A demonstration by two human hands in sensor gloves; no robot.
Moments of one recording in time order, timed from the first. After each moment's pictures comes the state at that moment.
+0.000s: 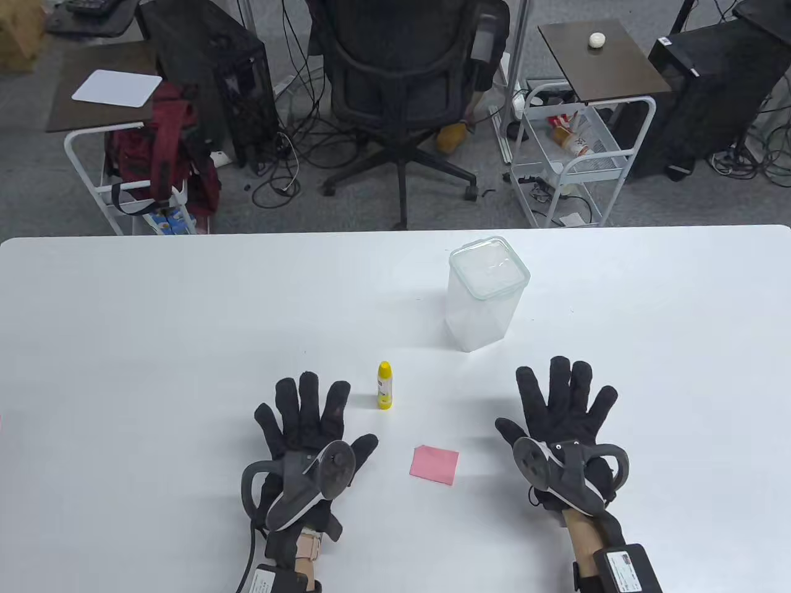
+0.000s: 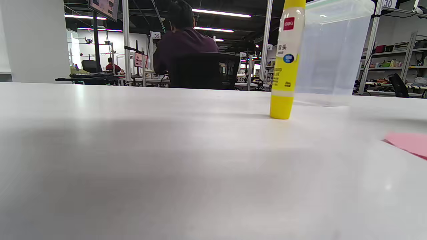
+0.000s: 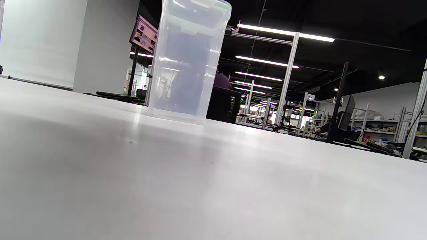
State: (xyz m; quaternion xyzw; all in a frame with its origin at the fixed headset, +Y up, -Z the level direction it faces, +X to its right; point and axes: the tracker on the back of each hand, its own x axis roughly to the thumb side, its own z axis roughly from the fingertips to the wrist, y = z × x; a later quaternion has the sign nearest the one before) left_hand -0.149 -0.724 -0.242 0.01 -0.05 0.02 1.00; right_hand 0.192 -0.747 -0.260 -0.05 0.15 -0.99 0.06
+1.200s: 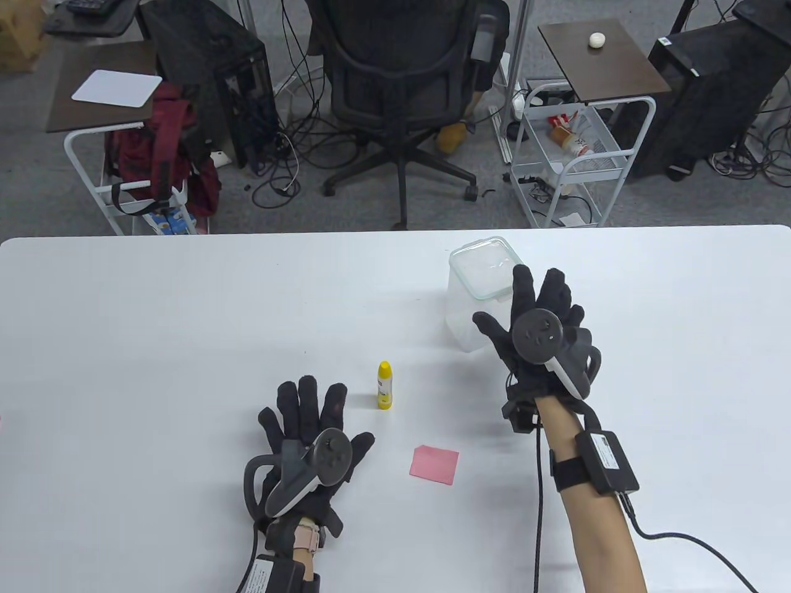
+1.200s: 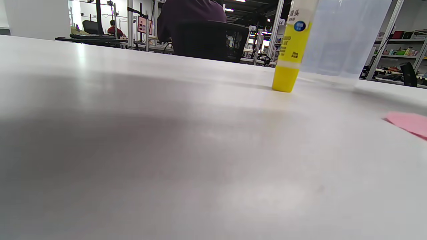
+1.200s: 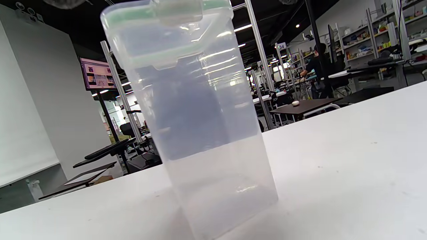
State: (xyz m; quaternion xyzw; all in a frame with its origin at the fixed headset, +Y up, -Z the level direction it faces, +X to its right) left_hand -0.152 -0.738 -0.256 -0.06 -0.04 0.05 1.00; right_hand 0.175 -0.670 -0.392 0.03 0.11 -0.98 -0.18
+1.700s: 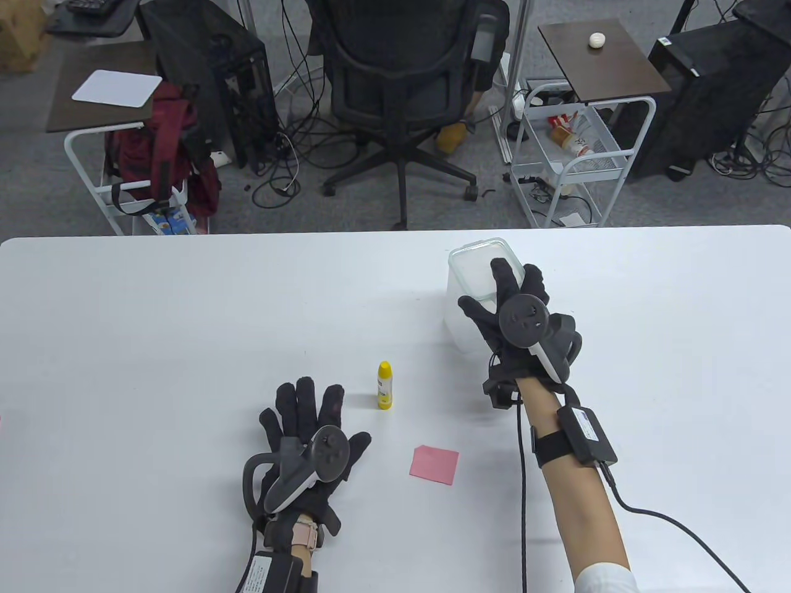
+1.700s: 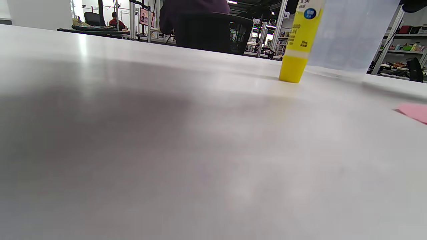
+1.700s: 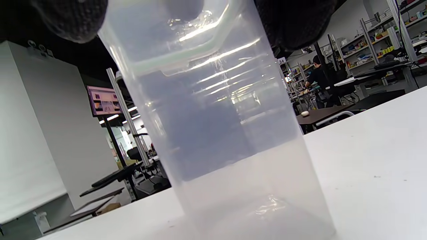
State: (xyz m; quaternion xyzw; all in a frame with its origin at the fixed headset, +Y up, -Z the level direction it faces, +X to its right) left_hand -0.156 -0.746 -0.260 -0.07 -0.04 0.05 1.00; right_hand 0.165 -0.679 -0.406 0.03 0.17 -0.96 -0.24
